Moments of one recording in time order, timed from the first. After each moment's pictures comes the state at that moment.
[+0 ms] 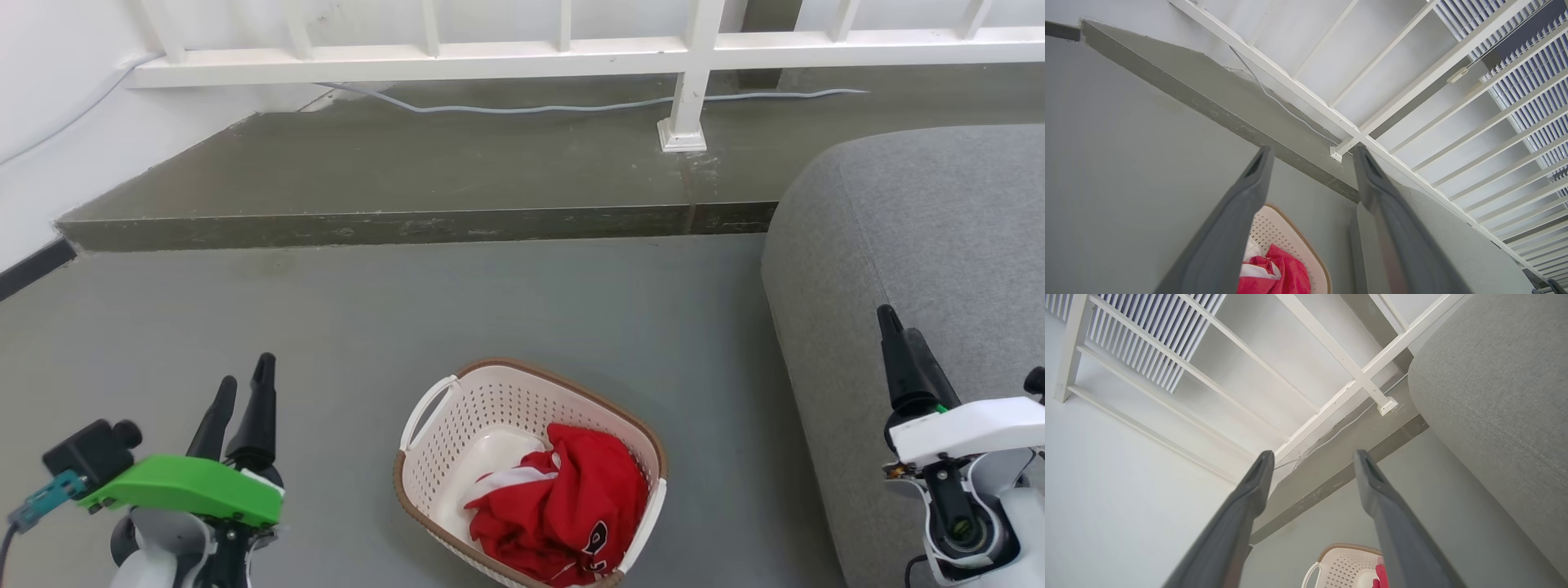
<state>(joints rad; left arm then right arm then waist) -0.08 0.16 -0.17 0.18 -1.01 -0.06 -0.09 -0.03 -0.18 0.06 0.21 0.98 0.06 -0.08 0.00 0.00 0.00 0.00</state>
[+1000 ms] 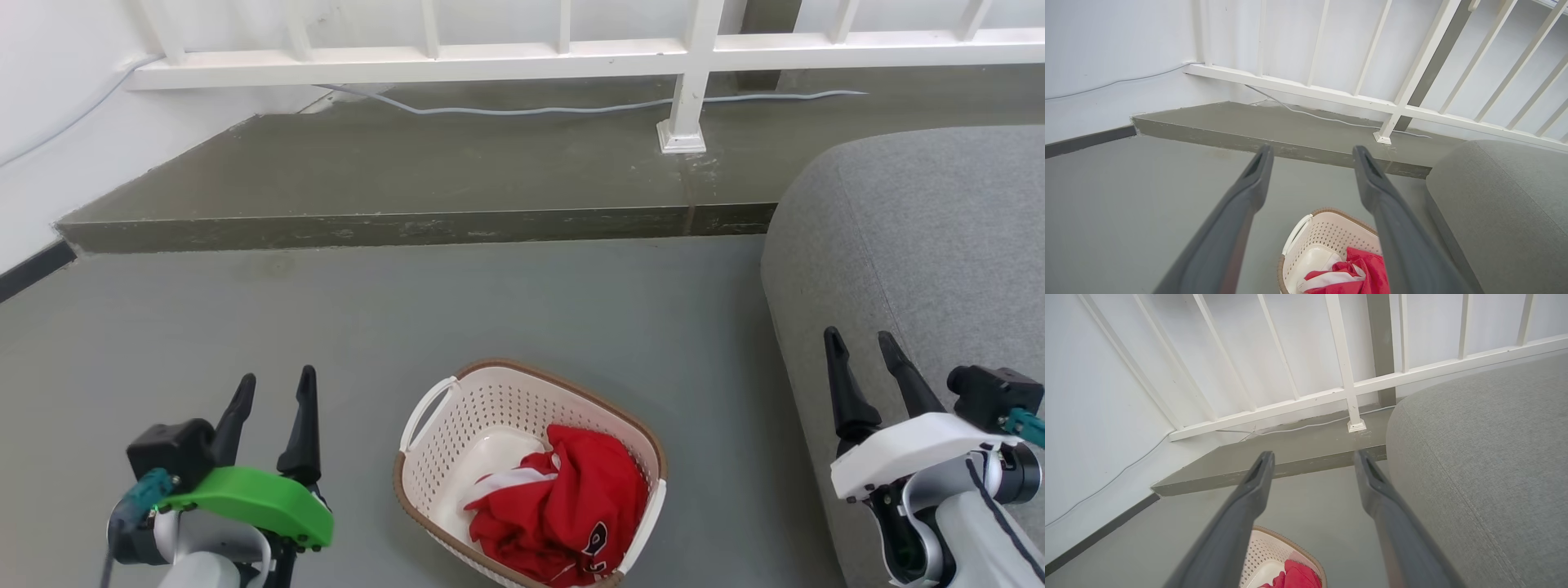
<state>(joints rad) -0.08 0.17 -0.30 0.18 -0.61 0.05 -0.18 -0.03 -0.22 0.21 0.22 0.54 -0.04 -0.18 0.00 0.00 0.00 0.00</state>
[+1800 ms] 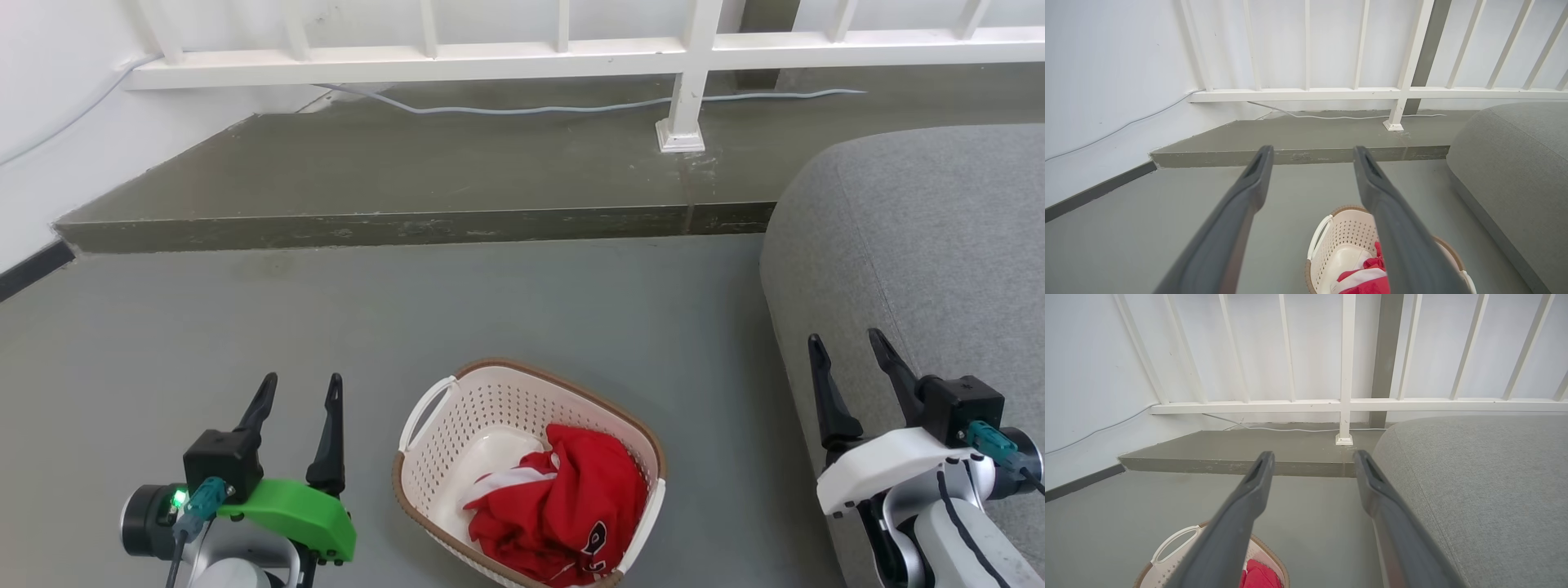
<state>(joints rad) -0.08 0.17 -0.36 0.19 -0.39 0.11 -0.21 -0.03 -0.23 0.25 0.24 0.31 -0.08 -0.25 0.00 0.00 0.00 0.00</state>
